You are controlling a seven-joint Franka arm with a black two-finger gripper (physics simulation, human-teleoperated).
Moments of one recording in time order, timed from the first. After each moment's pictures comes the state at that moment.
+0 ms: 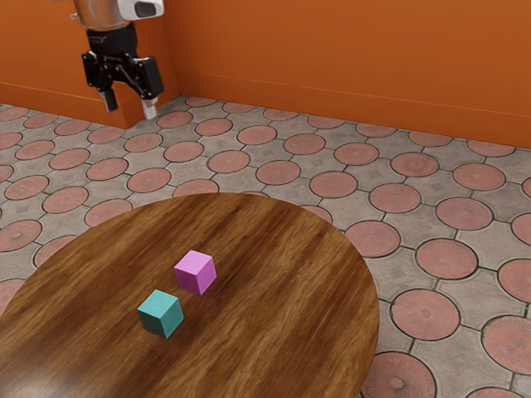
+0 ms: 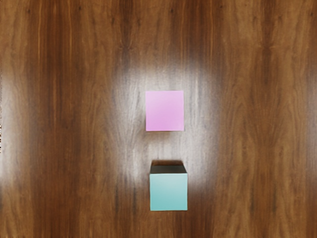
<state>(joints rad) 0.05 0.07 -0.01 -1.34 0.00 1.35 0.05</state>
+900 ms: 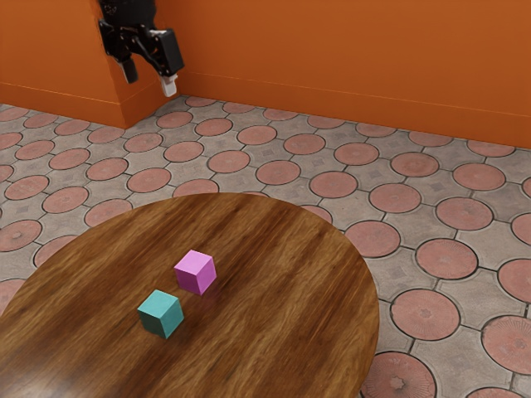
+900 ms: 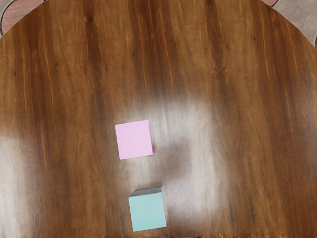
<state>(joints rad) -0.02 0.01 -0.12 -1.31 0.06 1.37 0.04</state>
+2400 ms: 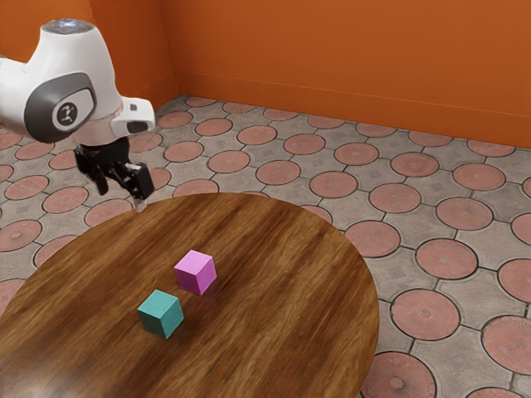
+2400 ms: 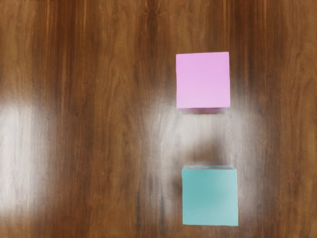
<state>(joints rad) 0.24 -0.34 -0.21 -2.19 0.06 1.94 0.03</state>
